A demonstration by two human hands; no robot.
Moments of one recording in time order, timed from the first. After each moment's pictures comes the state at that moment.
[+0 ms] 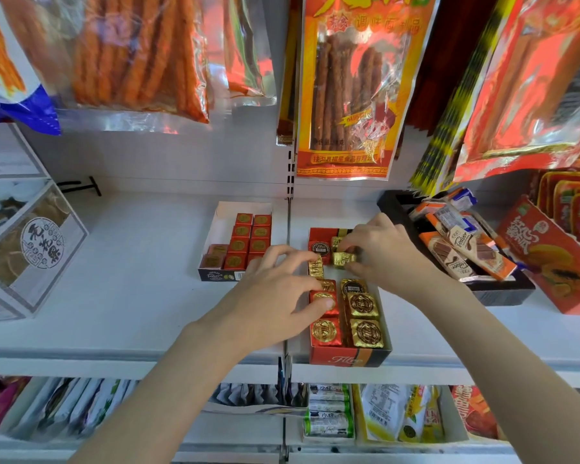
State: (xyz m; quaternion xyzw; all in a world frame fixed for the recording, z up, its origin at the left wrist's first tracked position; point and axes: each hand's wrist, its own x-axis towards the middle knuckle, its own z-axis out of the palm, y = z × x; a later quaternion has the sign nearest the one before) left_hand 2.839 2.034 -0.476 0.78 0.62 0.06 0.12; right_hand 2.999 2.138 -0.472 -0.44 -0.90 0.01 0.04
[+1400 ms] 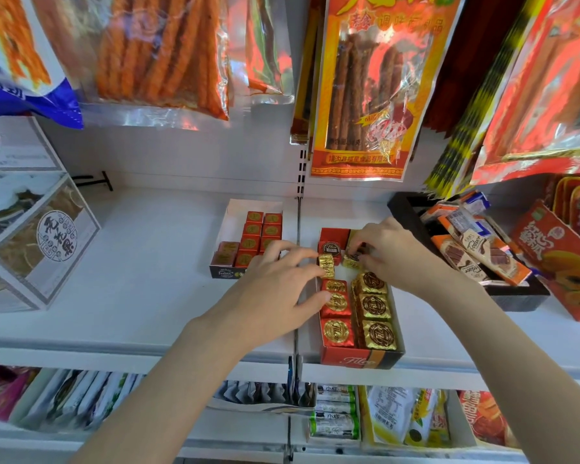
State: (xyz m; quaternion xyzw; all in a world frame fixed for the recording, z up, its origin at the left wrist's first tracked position) left_hand 2.831 2.033 -0.472 0.76 0.63 0.08 0.11; right_hand 3.000 2.142 -0.471 -0.44 -0.89 0.09 0.05
